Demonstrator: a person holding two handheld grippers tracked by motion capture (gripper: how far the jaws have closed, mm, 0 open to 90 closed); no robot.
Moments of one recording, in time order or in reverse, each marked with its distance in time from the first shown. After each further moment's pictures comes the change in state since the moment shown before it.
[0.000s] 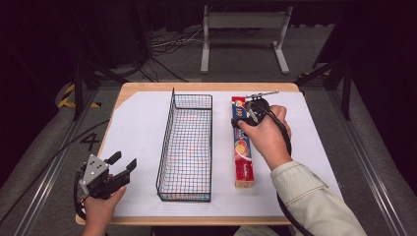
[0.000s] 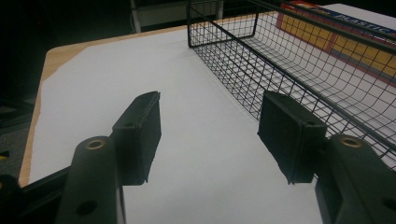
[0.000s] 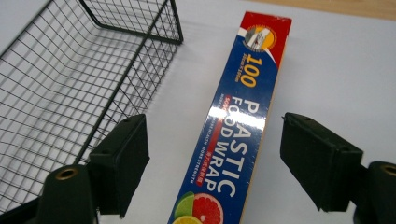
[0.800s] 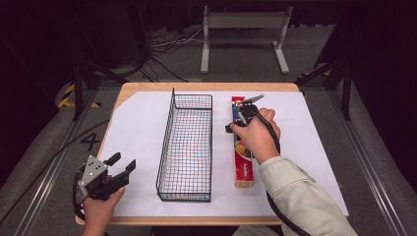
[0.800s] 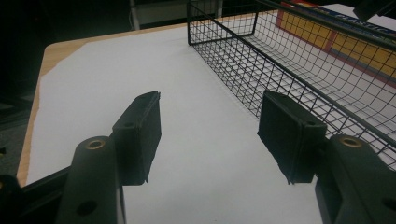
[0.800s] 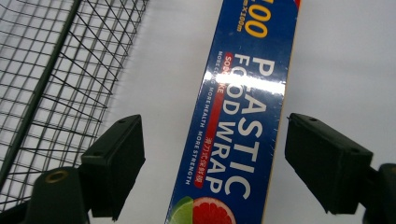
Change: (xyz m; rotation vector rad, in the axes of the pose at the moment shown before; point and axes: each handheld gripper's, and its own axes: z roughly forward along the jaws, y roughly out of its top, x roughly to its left) left arm 0.002 -0.003 -0.001 0.006 -0.010 -0.015; right arm 0.007 -0.007 0.048 0.172 -0.074 0.066
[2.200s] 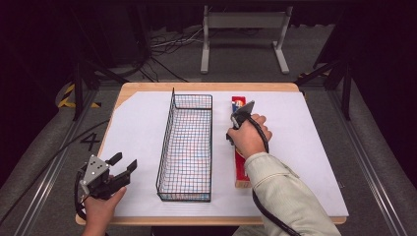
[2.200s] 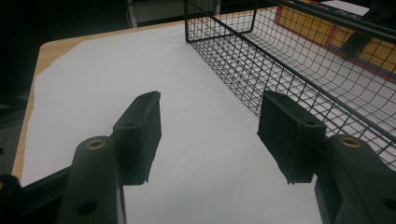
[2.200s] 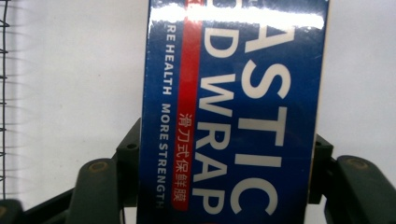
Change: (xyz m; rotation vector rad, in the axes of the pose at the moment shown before) left arm 0.000 -0.001 0.003 0.008 -0.005 0.007; right arm 0.005 -0.004 0.048 0.274 -0.134 0.133
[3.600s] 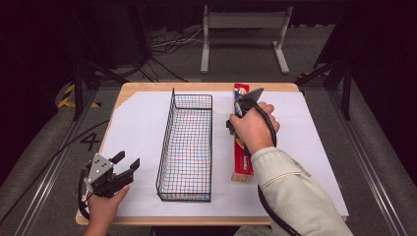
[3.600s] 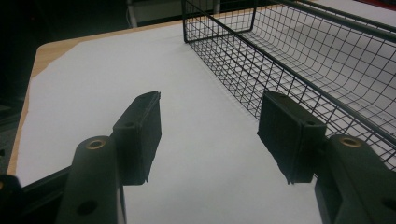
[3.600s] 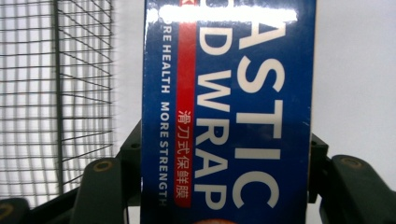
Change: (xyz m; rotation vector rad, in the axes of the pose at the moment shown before) left arm -0.004 0.002 0.008 0.003 0.003 0.011; right arm 0.004 -0.001 -0.081 -0.057 0.072 0.110
